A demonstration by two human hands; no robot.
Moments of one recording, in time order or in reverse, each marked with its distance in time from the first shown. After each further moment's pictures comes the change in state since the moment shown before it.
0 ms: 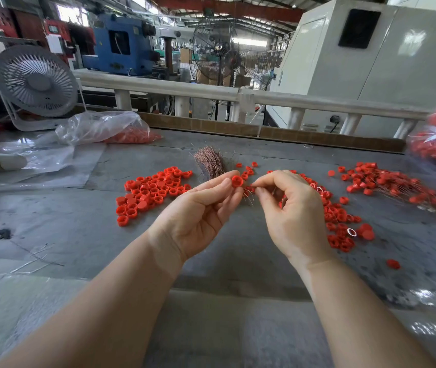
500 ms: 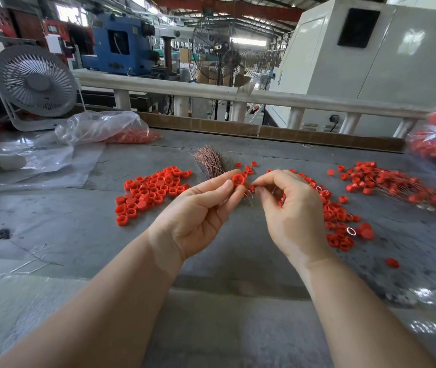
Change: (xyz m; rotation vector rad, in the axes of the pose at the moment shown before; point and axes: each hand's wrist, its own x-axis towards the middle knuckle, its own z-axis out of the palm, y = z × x) left_hand -0.001 -0.002 0.001 -0.005 -0.022 0.012; right_hand 0.000 -0.002 -0.001 -0.015 -0.016 0.034
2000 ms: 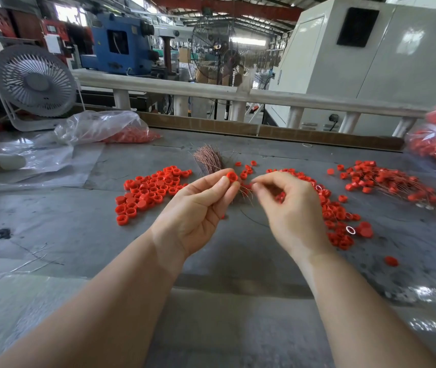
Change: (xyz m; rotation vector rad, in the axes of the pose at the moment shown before) left_hand 0.001 -0.002 0.002 0.012 0.082 0.106; right_hand 0.002 0.002 0.000 0.046 -0.044 0.139
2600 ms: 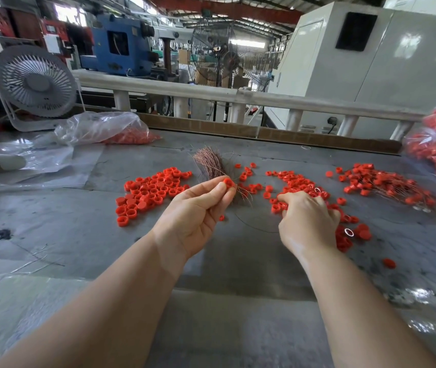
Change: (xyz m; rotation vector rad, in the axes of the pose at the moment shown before) left_hand 0.004 -0.001 -0.004 0.001 0.086 0.001; right_hand -0.001 0.027 -0.005 -0.724 -0.219 0.348
